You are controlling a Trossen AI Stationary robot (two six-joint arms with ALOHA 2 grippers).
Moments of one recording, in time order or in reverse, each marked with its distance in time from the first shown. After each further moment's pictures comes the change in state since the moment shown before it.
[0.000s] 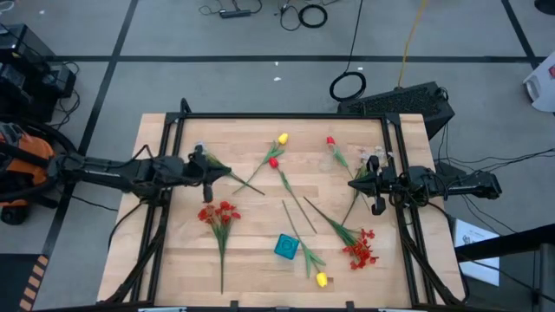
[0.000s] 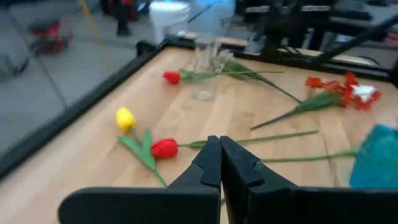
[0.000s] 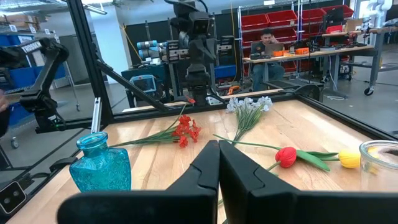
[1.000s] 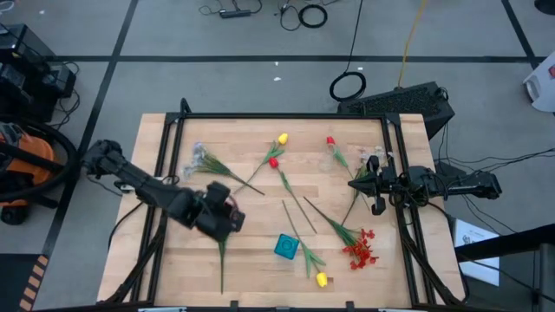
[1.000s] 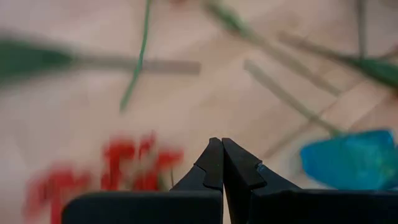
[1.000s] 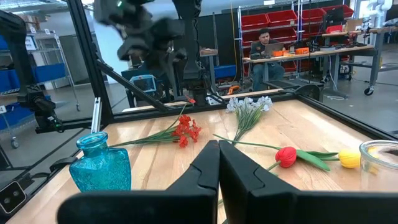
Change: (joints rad) left arm -0.452 0.771 0.757 -0.947 -0.169 -1.362; right arm 0.000 0.000 0.000 0.000 0.000 0.000
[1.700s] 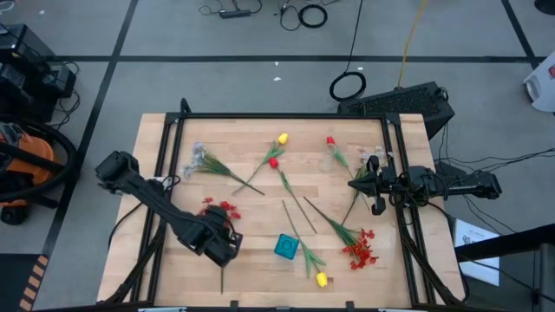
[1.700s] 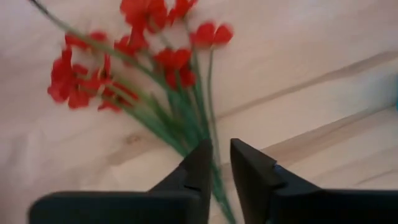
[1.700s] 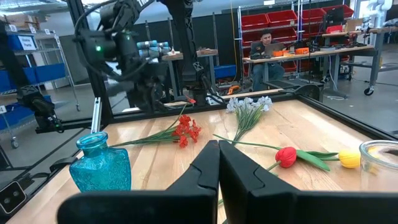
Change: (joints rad) left arm -0.113 0.213 -0.001 -0.047 0.264 -0.297; right arm 0.000 0.000 0.000 0.000 0.000 0.000
